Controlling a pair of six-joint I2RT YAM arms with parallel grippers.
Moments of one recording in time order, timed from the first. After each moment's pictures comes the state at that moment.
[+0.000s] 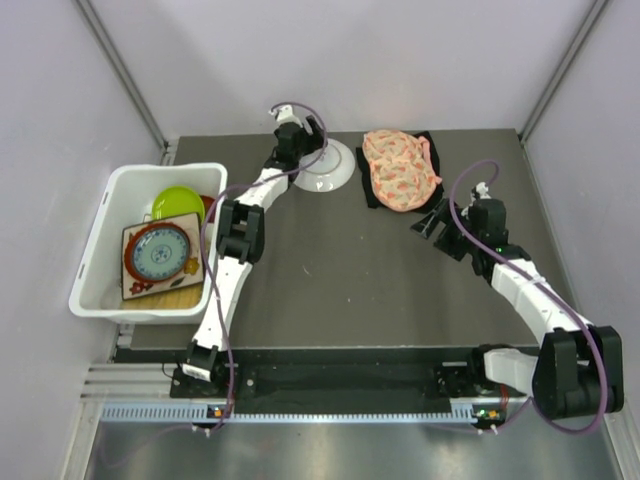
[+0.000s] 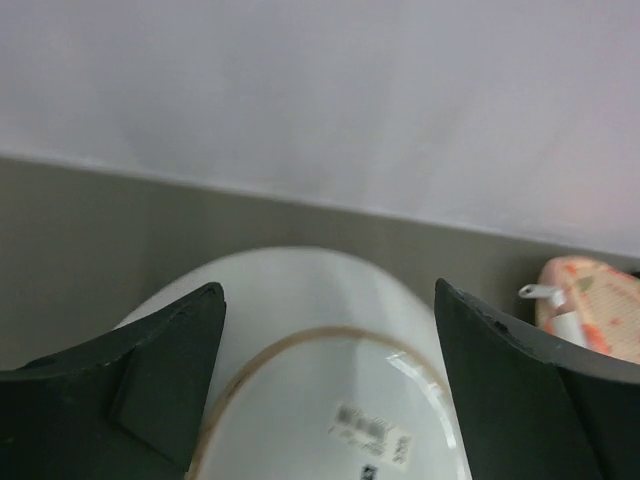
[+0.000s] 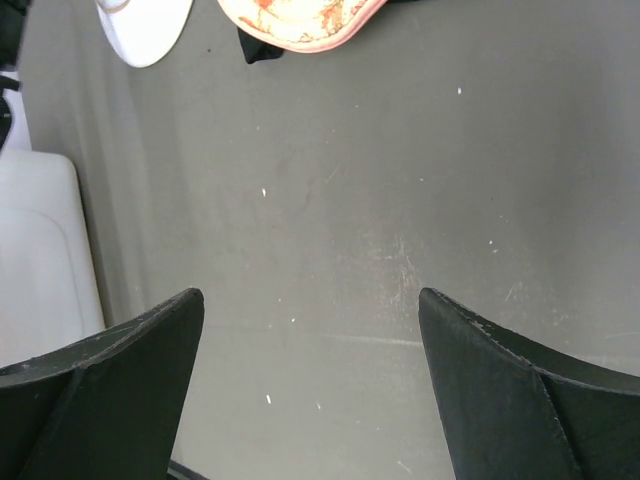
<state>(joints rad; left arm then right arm) -0.30 2.80 2.45 0.19 -0.06 -0.53 0.11 1.16 0.67 -0.13 -0.27 0.70</state>
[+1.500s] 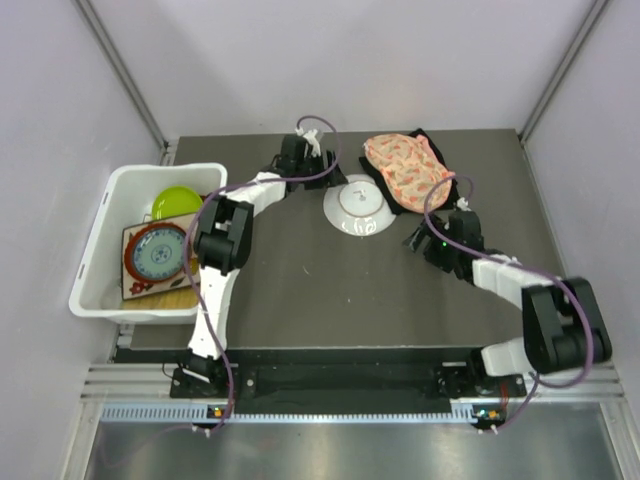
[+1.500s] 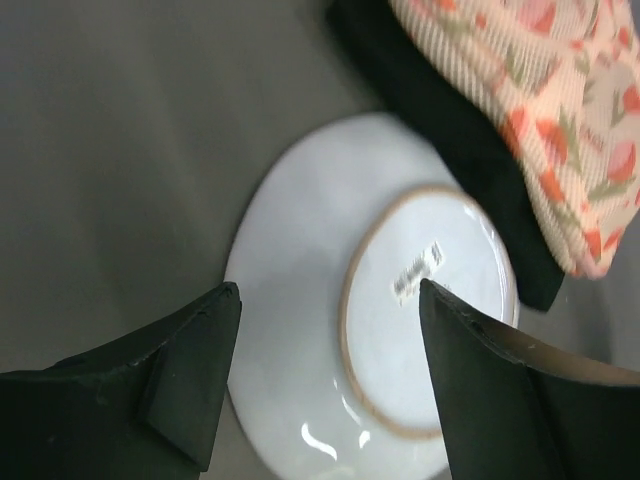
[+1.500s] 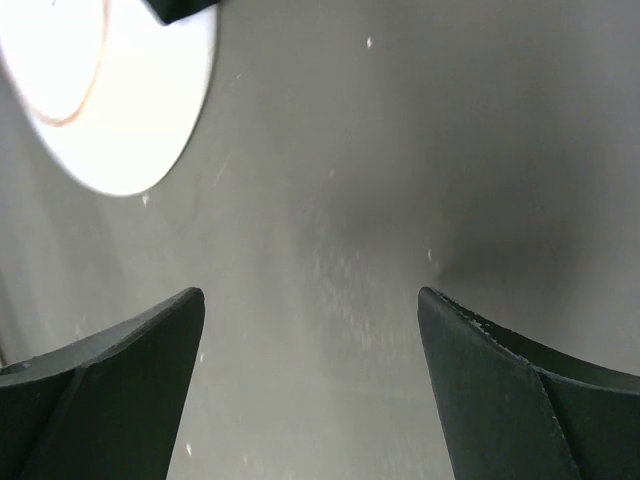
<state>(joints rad) -0.35 2.33 1.79 -0.08 0.43 -0.42 0.19 1.33 0.56 0.04 -0.14 0.71</state>
